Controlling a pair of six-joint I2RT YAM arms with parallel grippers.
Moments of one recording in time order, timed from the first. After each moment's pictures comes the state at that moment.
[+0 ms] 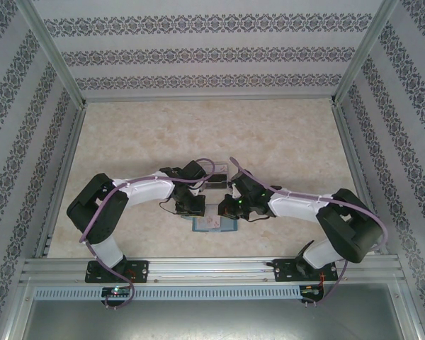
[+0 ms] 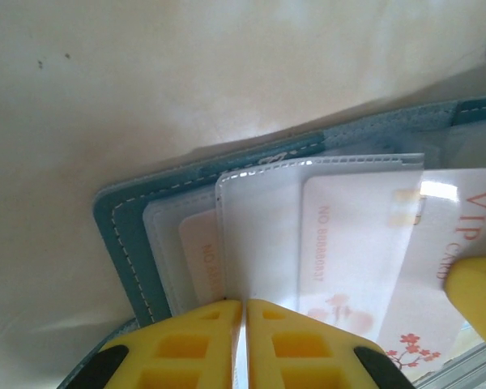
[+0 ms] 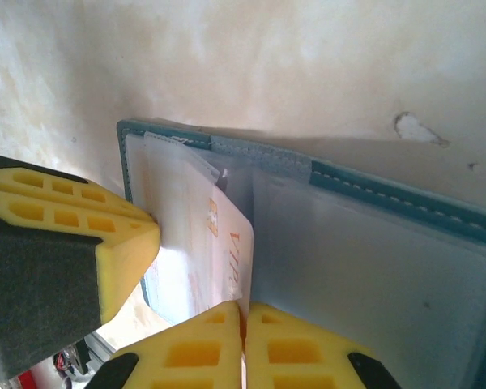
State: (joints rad) left arm -0.70 1.72 0.97 -0.62 0.36 -0.63; right arm 0.73 1.47 0.62 -0.16 -0.44 0.94
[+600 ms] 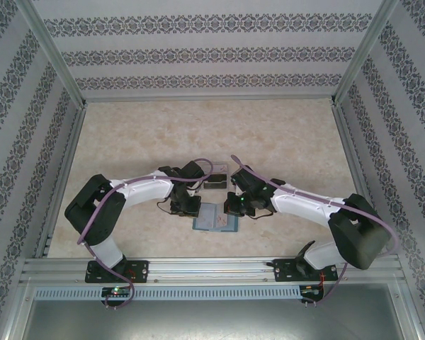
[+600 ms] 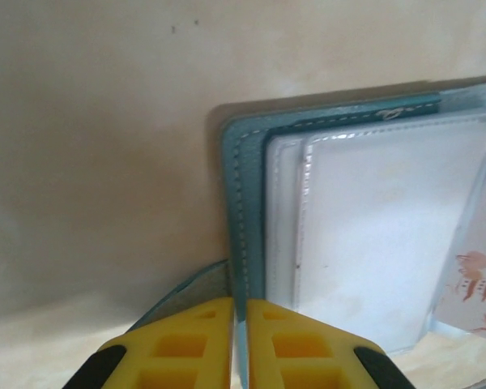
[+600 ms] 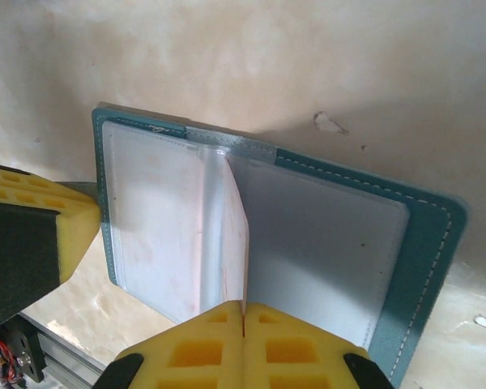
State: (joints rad) left arm -0.70 1.70 0.99 -0.73 0.27 -0.61; right arm 0.73 1.42 0.73 -0.43 -0.33 0.85
